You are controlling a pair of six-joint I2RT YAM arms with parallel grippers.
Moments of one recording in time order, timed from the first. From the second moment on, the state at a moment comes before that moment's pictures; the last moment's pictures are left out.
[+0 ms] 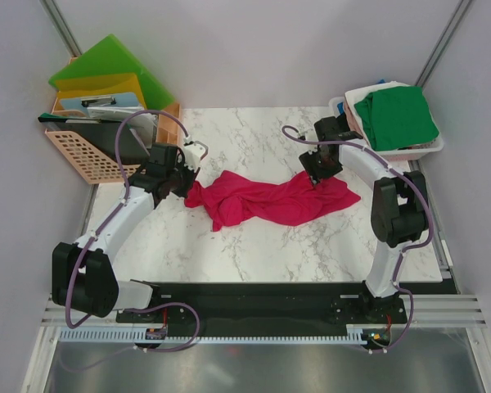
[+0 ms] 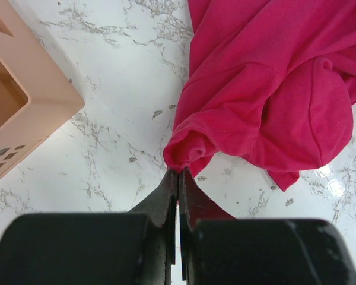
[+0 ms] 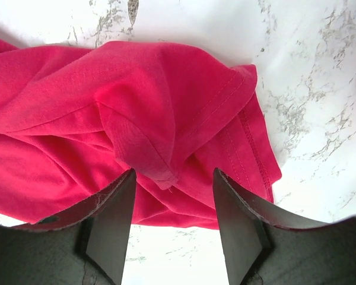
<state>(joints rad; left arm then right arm) -0.26 1.34 1.00 -0.45 0.13 0.33 0.25 1.91 1.49 -0.74 -0.02 -0.23</state>
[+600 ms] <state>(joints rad) -0.26 1.34 1.00 -0.45 0.12 0.34 0.24 1.93 1.42 -0.70 -0.02 -0.24</state>
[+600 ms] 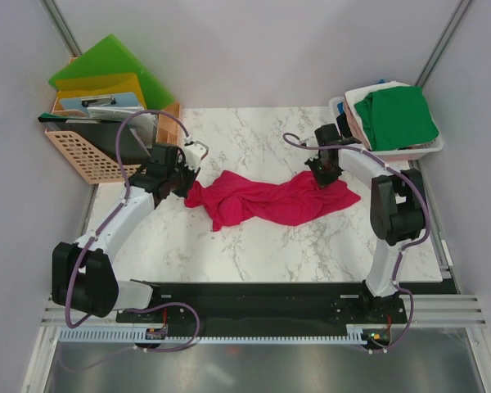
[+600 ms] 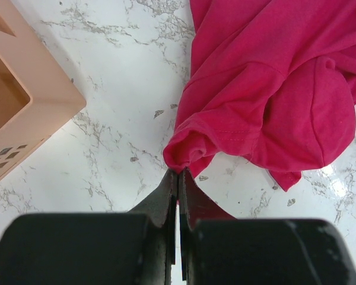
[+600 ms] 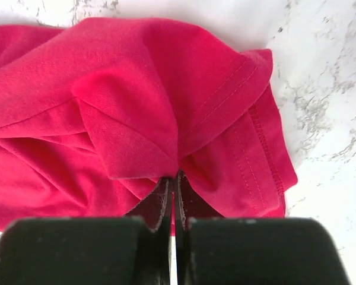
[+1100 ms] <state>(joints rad) -0.27 1.29 1.00 -0.45 0.11 0.35 0.24 1.54 1.47 -0.76 -0.07 -0.20</state>
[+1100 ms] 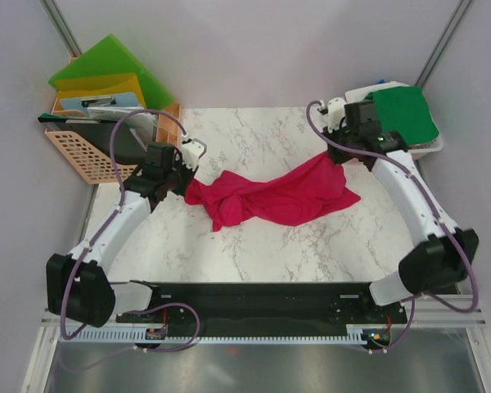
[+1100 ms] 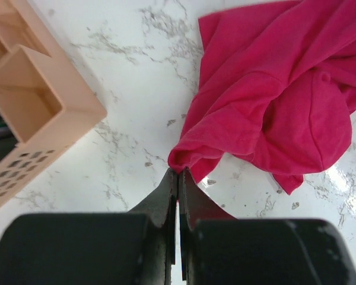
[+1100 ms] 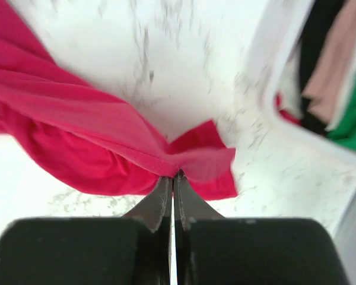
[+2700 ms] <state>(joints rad) -0.18 0.90 1.22 -0.43 0.00 0.46 0.13 1.12 1.42 -0.62 -0.10 -0.24</state>
